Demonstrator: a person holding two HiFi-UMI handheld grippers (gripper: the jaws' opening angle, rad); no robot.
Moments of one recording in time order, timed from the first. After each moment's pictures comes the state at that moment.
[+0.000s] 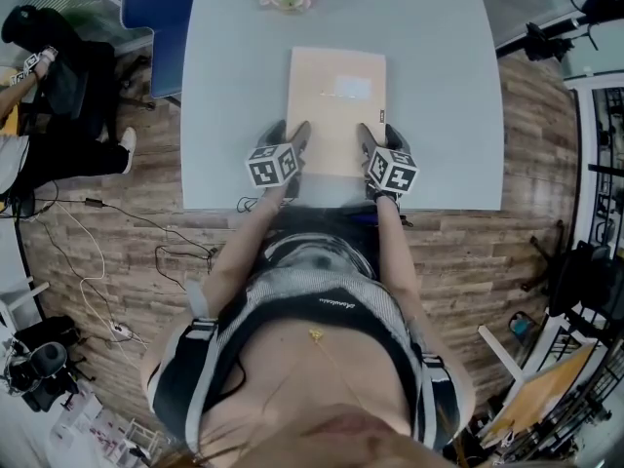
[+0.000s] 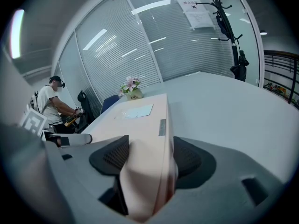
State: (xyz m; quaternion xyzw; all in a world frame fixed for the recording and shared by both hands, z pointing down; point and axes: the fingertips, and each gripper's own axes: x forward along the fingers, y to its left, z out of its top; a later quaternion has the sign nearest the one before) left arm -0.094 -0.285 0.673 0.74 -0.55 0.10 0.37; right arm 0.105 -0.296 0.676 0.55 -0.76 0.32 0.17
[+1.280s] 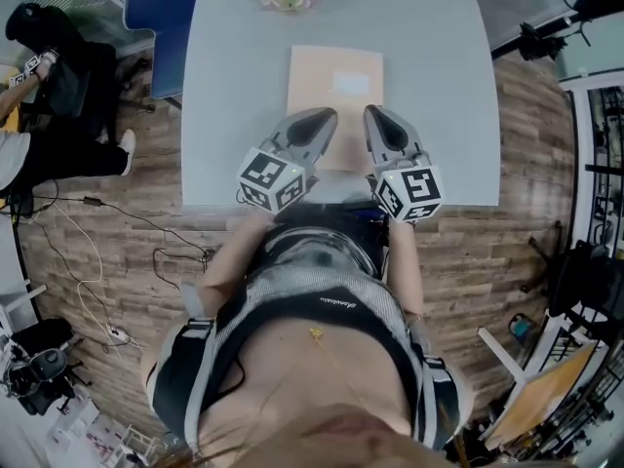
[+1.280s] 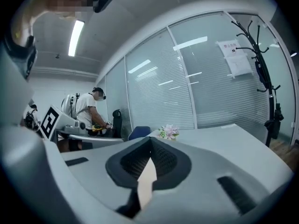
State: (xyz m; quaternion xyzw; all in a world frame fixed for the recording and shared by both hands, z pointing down) left arm -0.007 -0.262 0.451 0.91 -0.38 -0.03 0.17; right arm 0.047 -0.273 0.444 0.44 -0.89 0.10 0.05
